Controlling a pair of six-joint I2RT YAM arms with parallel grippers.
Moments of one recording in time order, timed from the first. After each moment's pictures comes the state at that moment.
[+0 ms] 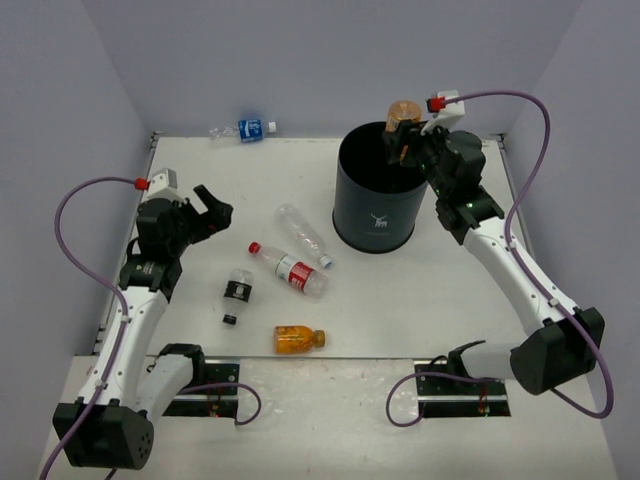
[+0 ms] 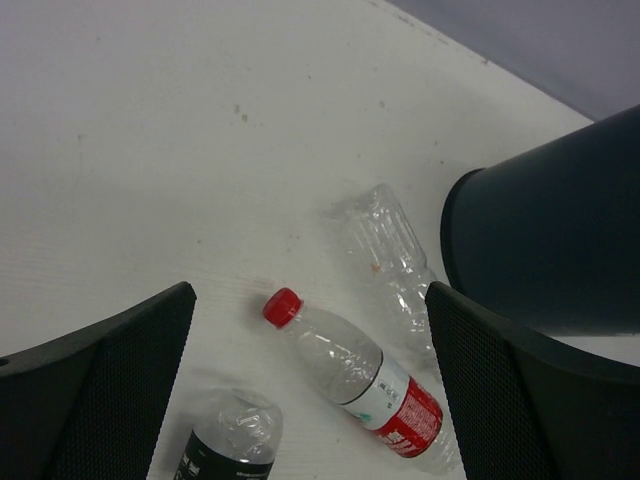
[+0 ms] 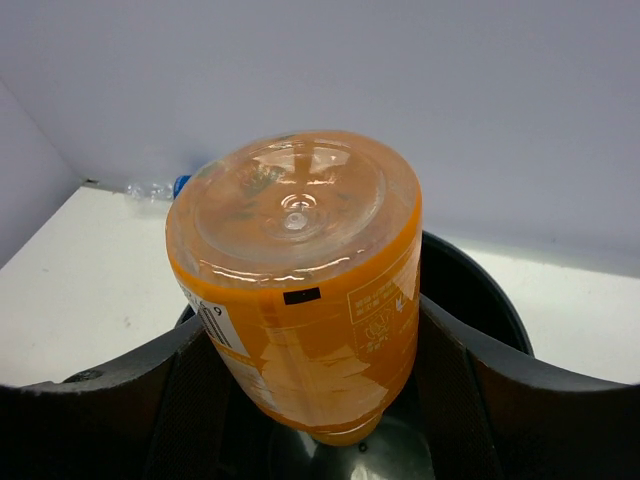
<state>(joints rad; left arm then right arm) -0.04 0.89 0.76 -0.28 0.09 -0.52 0.35 1.32 1.24 0.07 0.04 0.14</state>
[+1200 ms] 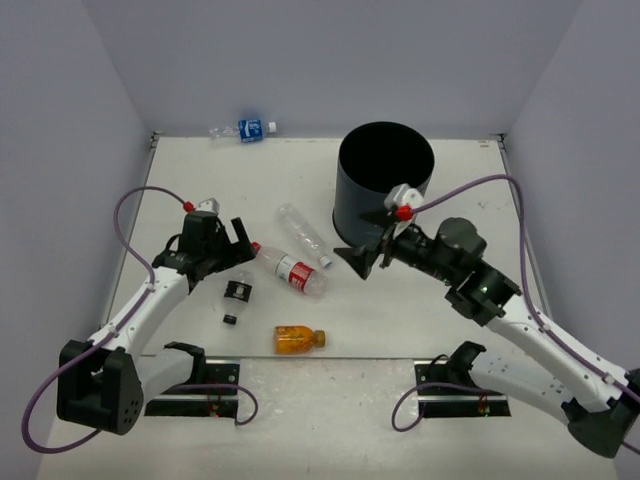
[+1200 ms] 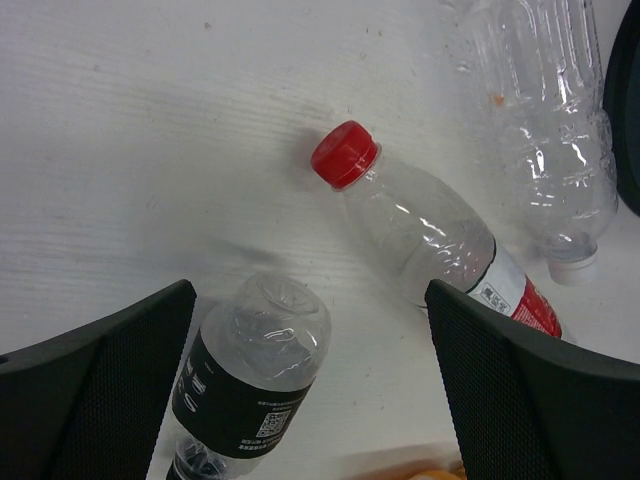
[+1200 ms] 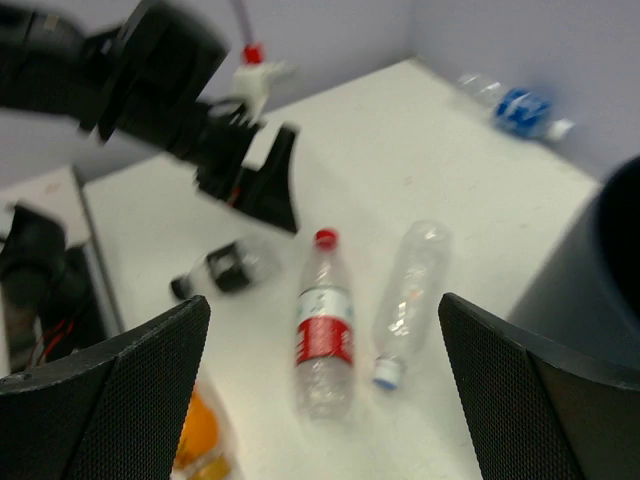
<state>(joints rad) -0.21 1.09 0.66 -0.41 0.01 -0.55 0.73 0.86 0.87 -0.04 -0.24 0.05</state>
